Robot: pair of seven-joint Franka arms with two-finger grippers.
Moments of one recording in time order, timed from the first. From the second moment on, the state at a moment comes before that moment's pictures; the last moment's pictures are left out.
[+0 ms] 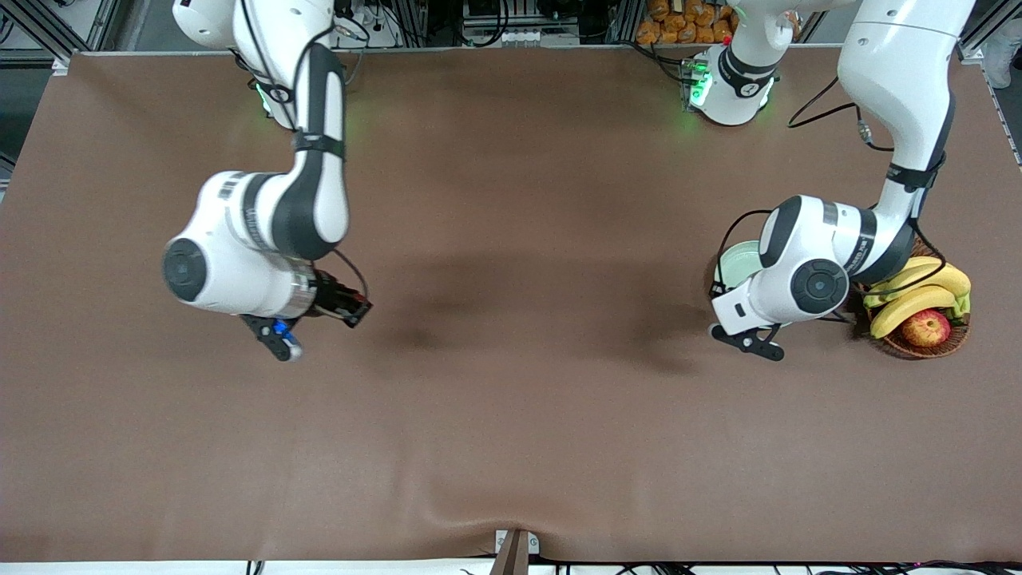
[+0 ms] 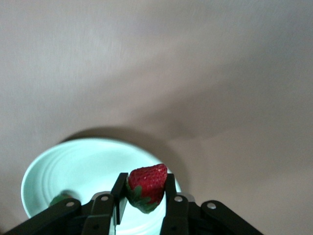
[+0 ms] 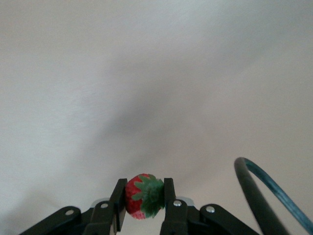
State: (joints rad) left arm 0.05 0.44 -0.25 -1.93 0.15 2.09 0.11; right arm 1.22 0.82 -1.17 -1.60 1.04 1.69 0.65
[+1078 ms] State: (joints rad) left arm 0.21 0.49 -0.28 -1.97 0.15 2.12 0.25; right arm 1.26 0.88 -0.62 -1.46 1.03 2.25 1.23
